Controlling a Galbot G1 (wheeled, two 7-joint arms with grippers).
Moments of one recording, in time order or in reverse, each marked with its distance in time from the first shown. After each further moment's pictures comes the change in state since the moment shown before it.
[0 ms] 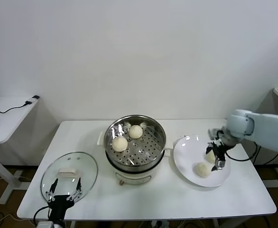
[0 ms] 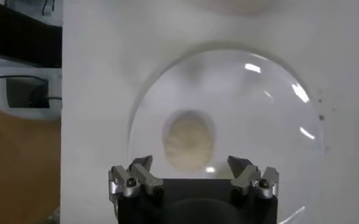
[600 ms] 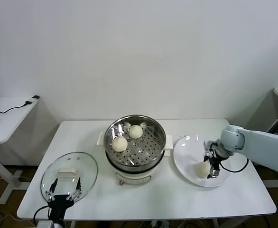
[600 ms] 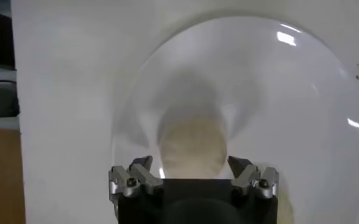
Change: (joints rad) left arm -0.008 0.005 0.000 0.011 -0.001 -0.001 0.000; right arm -0.249 0.036 0.209 -0.106 -0.072 -0.033 0.049
